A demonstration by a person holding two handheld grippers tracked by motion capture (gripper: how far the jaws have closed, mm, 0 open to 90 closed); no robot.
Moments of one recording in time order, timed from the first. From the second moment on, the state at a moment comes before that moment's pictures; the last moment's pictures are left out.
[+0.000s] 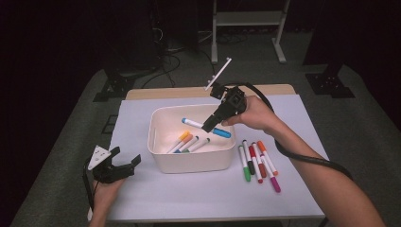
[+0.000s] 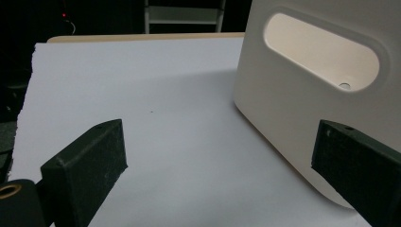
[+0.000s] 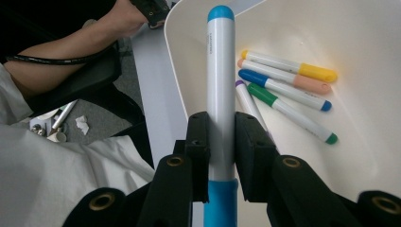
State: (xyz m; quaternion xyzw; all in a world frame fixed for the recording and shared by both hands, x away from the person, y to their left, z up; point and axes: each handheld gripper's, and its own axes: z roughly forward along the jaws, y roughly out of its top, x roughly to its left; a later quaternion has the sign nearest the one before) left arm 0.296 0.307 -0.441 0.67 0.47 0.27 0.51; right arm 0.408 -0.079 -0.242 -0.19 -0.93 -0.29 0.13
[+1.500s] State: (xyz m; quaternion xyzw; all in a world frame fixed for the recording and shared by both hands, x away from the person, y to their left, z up) left arm 0.296 0.307 -0.441 0.67 0.46 0.27 0.51; right arm 0.412 -0.057 -0.293 -0.18 -0.93 -0.28 0.13
